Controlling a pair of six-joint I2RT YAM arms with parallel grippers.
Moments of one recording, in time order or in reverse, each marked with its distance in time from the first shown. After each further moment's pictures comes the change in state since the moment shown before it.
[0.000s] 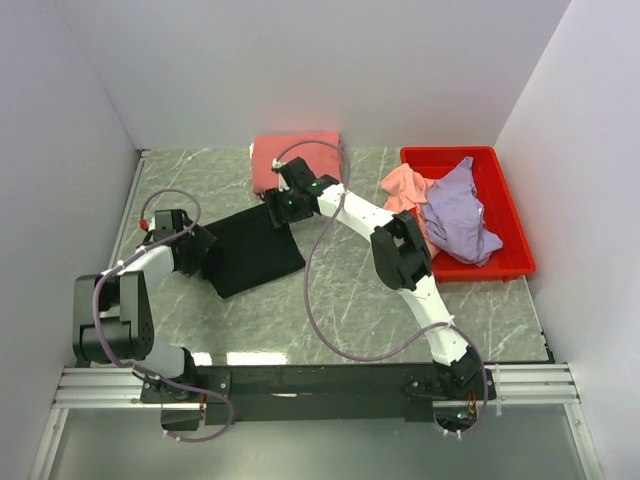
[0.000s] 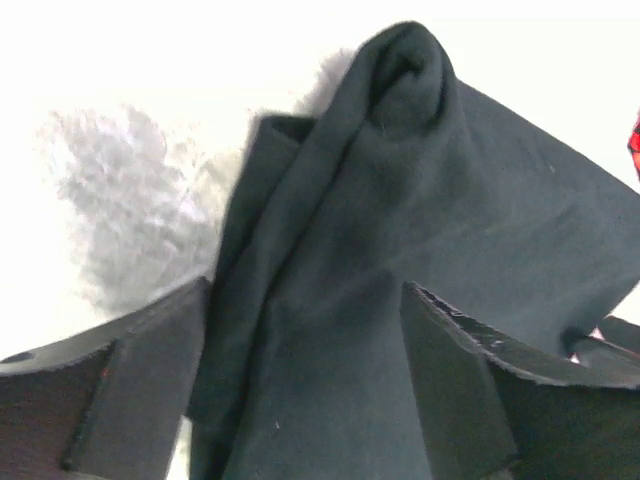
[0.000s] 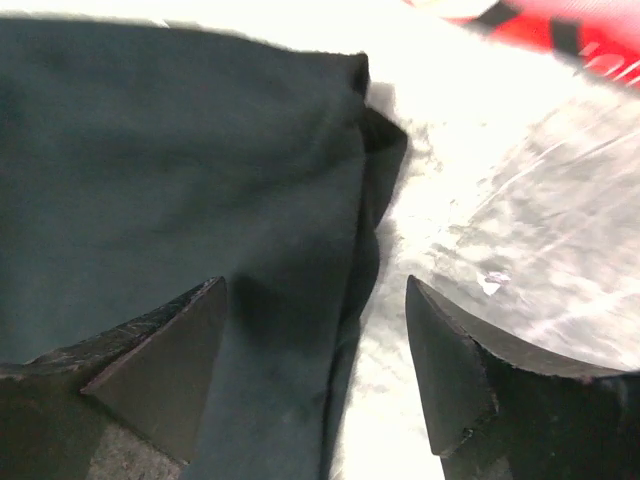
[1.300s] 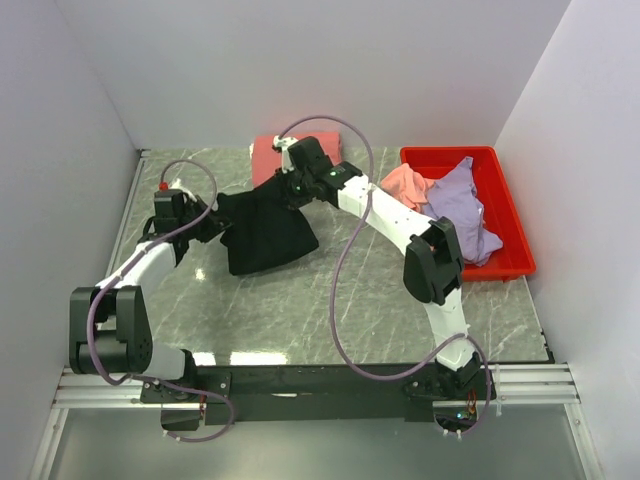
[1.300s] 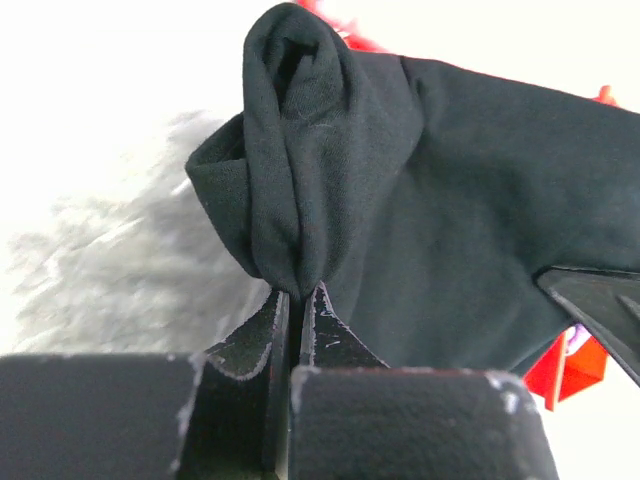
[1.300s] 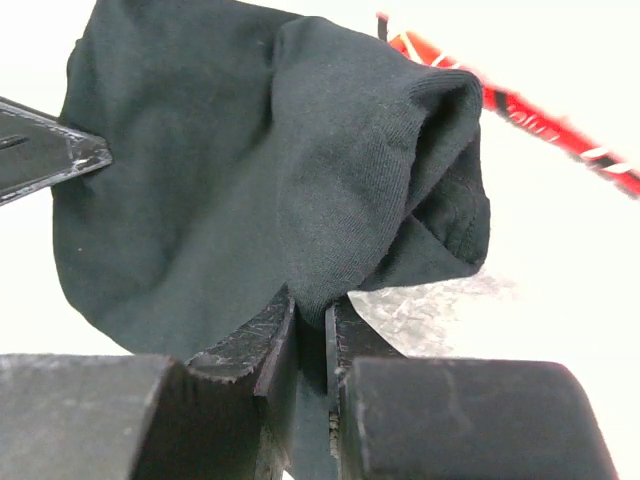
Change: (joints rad) left arm -0.064 -0.068 0.075 0.170 0.330 0.172; right arm 0.011 -0.293 -0.148 0.006 0.007 -0.114
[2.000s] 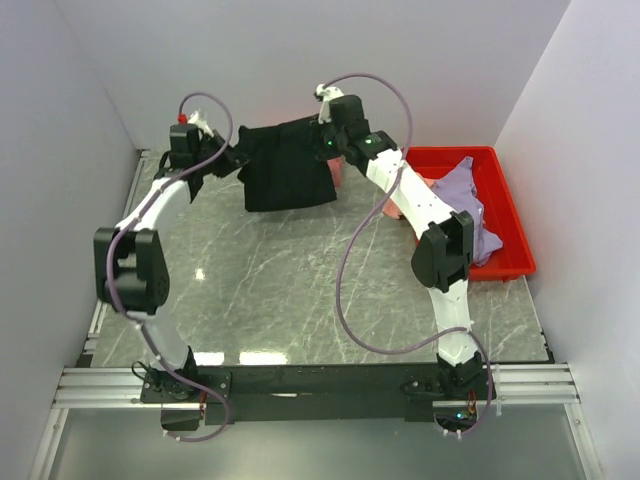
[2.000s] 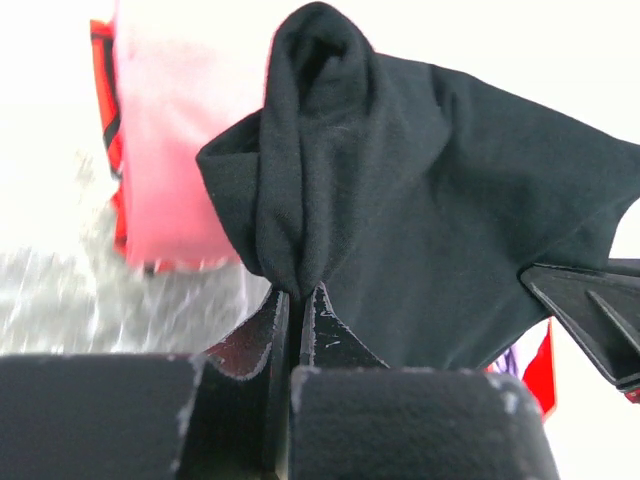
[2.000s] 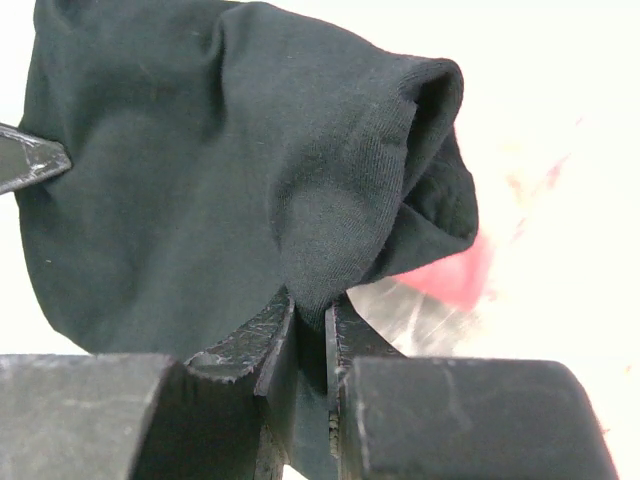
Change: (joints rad) left arm -0.081 0.383 0.621 -0.045 0.055 0.007; right arm -0.183 0.039 0.224 0.038 0.055 -0.012
